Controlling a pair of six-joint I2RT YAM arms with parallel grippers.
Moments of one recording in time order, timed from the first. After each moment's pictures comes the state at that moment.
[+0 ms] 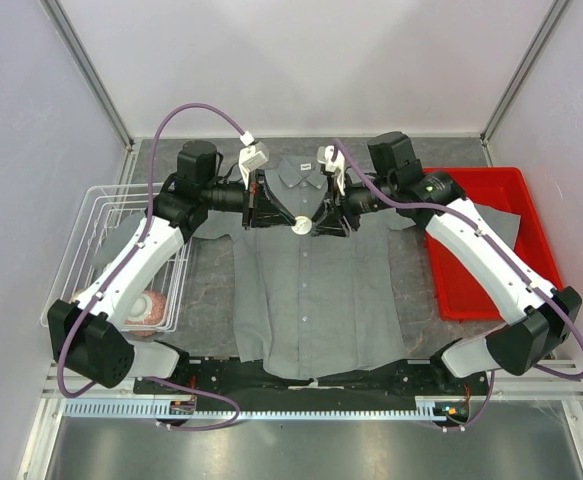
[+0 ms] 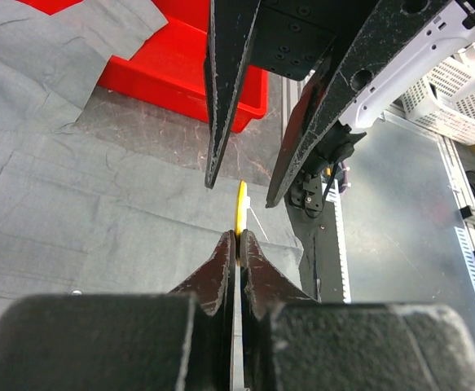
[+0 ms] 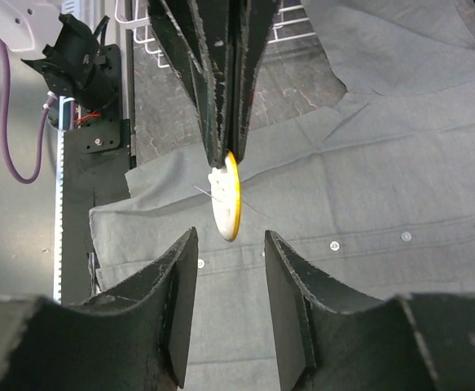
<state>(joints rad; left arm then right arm) -0.39 1.35 1.24 -0.28 1.14 -0.02 0.54 1.44 1.52 -0.74 -0.84 -0.36</state>
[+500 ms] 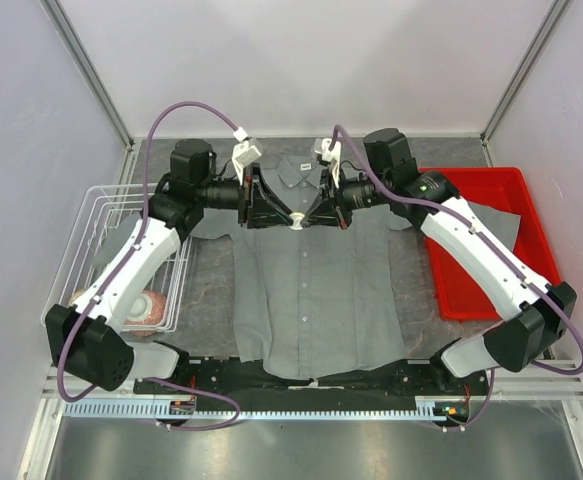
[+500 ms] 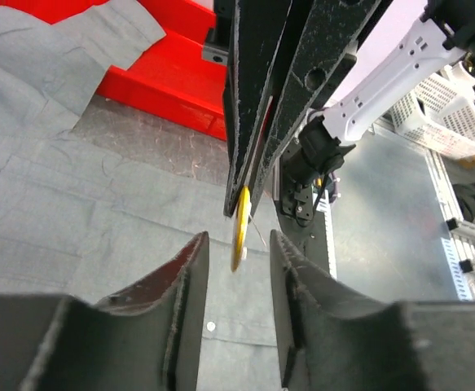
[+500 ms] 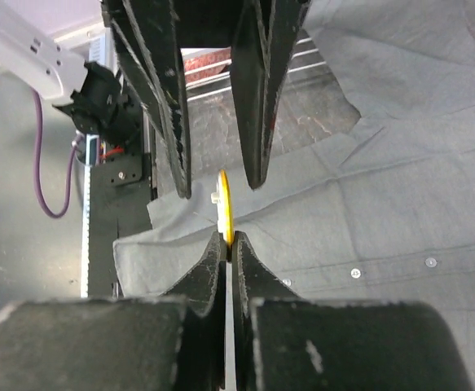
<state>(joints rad) -0.37 1.33 1.24 -0.27 1.17 -0.06 0.57 1.46 1.52 -0.66 -0.85 -0.24</state>
